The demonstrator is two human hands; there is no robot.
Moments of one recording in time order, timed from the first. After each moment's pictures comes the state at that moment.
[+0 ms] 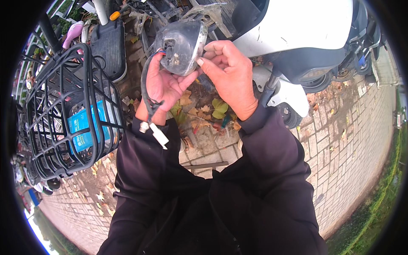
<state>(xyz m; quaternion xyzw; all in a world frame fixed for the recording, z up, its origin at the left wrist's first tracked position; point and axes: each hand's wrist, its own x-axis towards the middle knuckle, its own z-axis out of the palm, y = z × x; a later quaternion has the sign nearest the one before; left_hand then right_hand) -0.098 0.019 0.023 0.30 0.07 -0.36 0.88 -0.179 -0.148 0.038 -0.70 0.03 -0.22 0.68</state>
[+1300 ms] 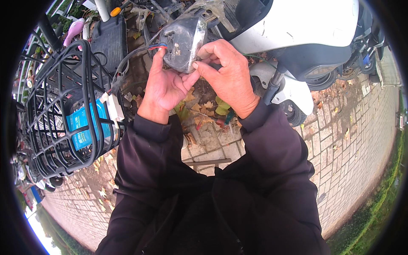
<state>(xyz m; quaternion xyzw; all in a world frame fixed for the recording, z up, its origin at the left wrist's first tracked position) -0.103 0.019 0.017 0.24 0.10 -0.40 0.88 -0.175 -0.144 0.031 -0.78 -0.03 -0.25 0.57</state>
